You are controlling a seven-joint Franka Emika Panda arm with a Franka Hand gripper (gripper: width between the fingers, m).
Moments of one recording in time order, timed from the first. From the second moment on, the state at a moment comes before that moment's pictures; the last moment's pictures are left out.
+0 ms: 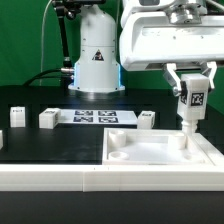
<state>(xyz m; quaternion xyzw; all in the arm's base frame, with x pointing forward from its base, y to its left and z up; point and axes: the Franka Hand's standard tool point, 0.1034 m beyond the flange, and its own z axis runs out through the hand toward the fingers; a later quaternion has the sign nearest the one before) 0.619 0.105 0.124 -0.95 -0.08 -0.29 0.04</state>
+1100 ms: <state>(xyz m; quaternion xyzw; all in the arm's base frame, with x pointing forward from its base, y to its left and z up) 0.622 0.112 0.084 -0.96 -0.09 -0.27 0.04</state>
